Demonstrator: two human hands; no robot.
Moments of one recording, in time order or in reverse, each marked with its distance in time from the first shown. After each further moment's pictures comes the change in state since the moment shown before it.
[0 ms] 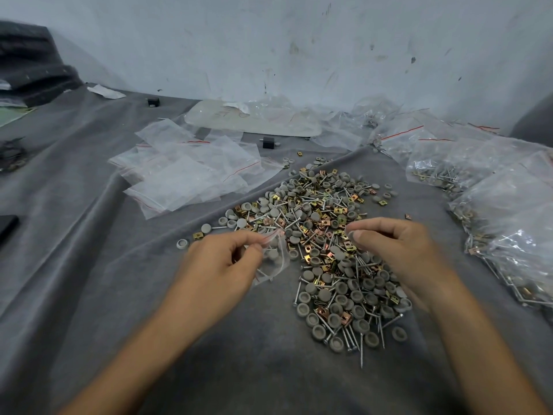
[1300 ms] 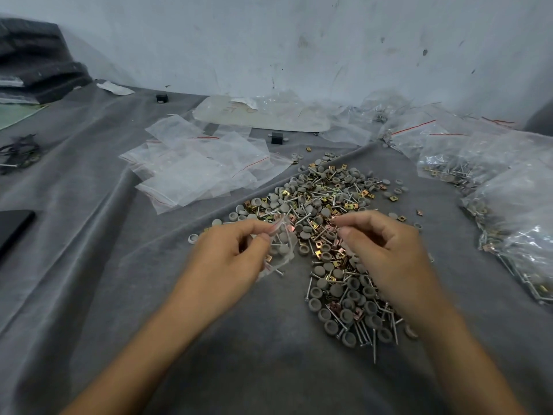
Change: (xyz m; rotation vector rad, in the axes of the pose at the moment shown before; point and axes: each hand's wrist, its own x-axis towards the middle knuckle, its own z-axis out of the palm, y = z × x) left_hand 0.001 0.003 -0.006 -0.094 0.022 0.001; right_hand -0.027 -0.019 0.040 -0.069 0.061 -0.236
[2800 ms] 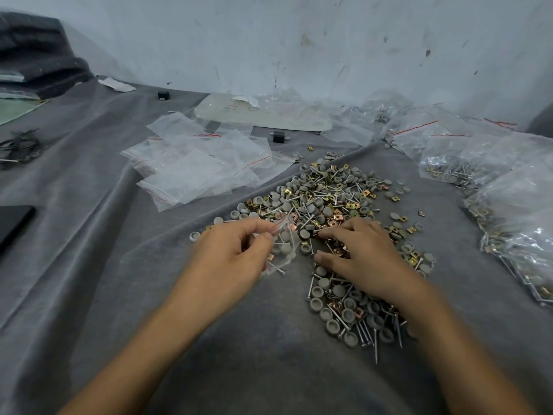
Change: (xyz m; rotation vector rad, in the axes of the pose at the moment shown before) left_hand -0.002 0.007 -0.004 0.012 -0.029 0.008; right_hand 0.032 0.030 0.011 -0.813 -0.413 0.038
